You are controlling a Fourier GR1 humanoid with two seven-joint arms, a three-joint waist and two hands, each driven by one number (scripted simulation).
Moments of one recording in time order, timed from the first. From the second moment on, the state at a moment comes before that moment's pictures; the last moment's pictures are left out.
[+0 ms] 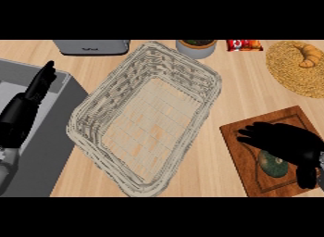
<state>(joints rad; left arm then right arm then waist) -0.22 0.59 -0.19 -1.54 0.13 0.16 -0.03 -0.27 -0.78 0.49 -1.56 0.91 0.56 -0.33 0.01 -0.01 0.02</state>
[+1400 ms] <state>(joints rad) -0.21 0.58 -0.14 -1.54 0.11 0.12 -0.02 -0.22 -0.65 0.42 -1.30 1.11 0.42 -0.47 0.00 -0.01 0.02</state>
